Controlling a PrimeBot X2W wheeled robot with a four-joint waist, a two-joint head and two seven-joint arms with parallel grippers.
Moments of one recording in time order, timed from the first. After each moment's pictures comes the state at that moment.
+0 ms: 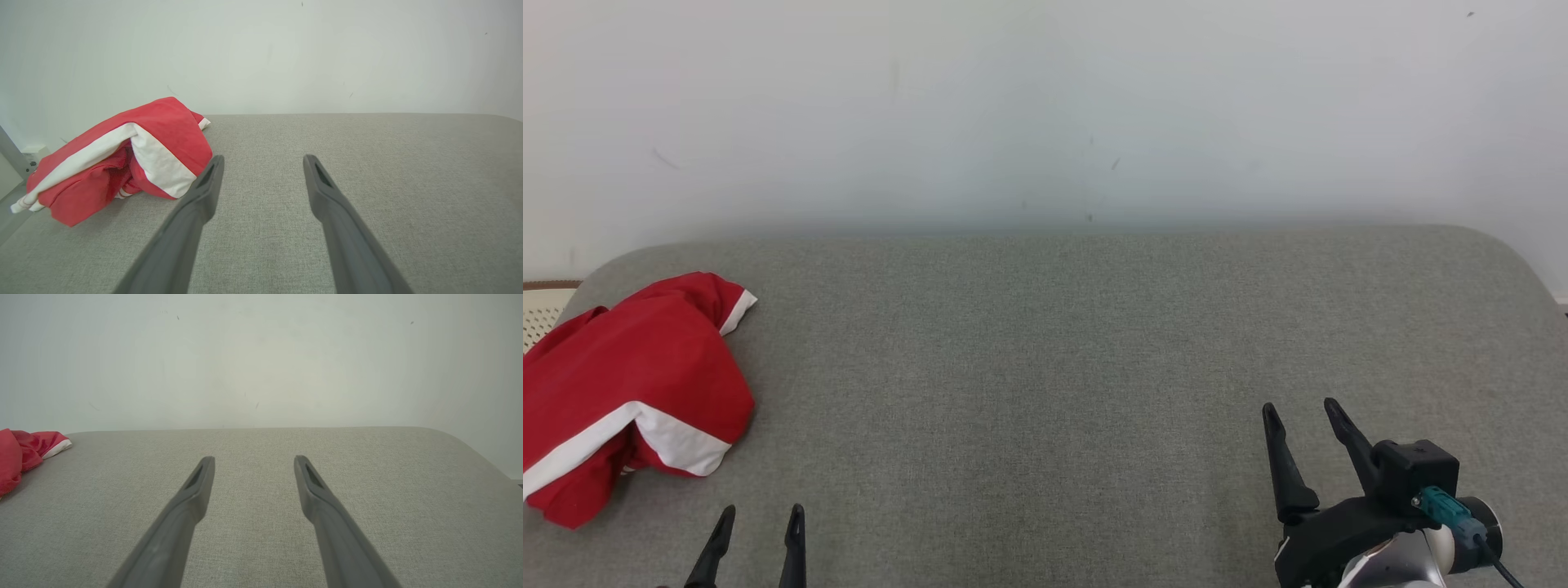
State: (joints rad) left arm 0.06 0.20 -0.09 -0.10 -0.17 0.13 -0.10; right arm -0.09 -0.05 0.14 0.03 0.06 0.13 0.01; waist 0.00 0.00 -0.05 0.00
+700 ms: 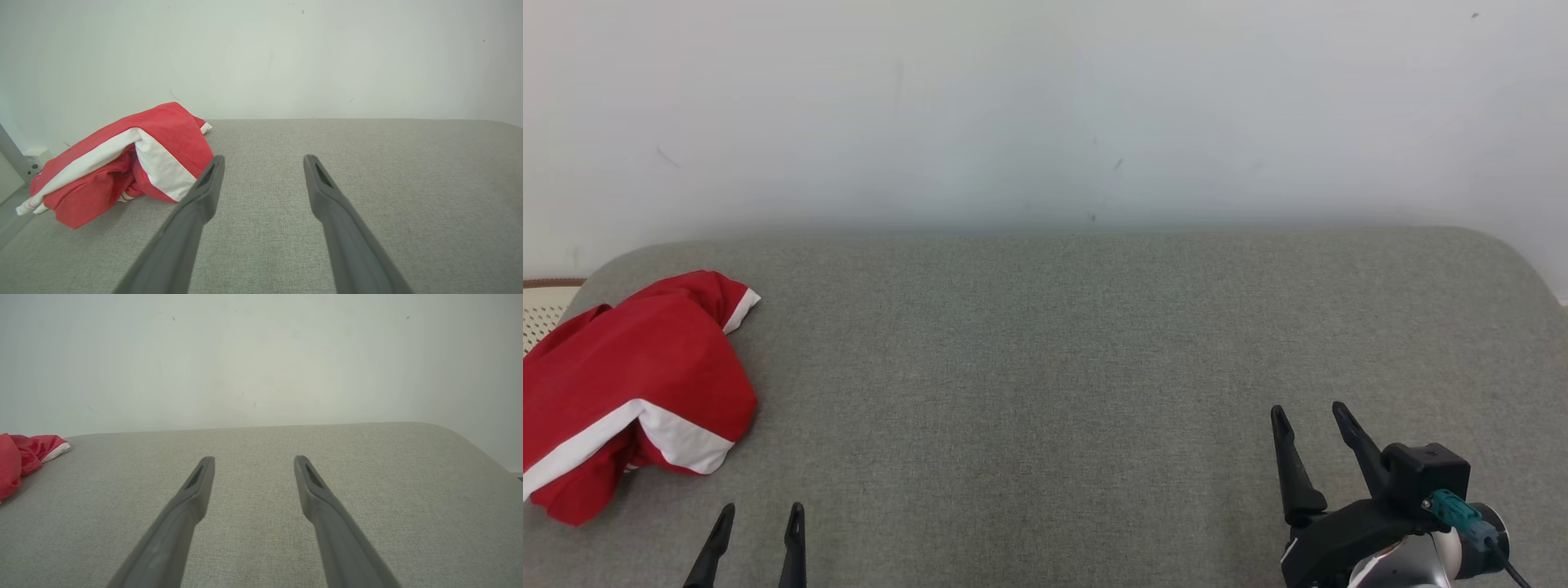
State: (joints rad) left arm 0.07 0.20 -0.09 -0.12 -0.18 0.13 -0.11; right arm -0.08 -0.05 0.13 0.03 0.08 0.13 0.02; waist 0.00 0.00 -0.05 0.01
